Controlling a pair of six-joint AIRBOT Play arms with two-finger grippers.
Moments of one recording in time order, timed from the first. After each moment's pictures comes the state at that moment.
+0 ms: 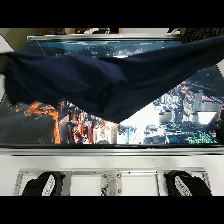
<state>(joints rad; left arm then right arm) 0.27 -0.70 1.34 1.03 -0.96 -1.77 -0.15 -0.86 1.70 -1.25 1.19 1.49</state>
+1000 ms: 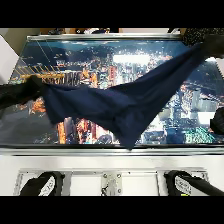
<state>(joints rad) 0.13 -0.91 1.11 1.07 -1.03 -1.76 -0.12 -1.24 1.76 -1.34 1.13 1.55</state>
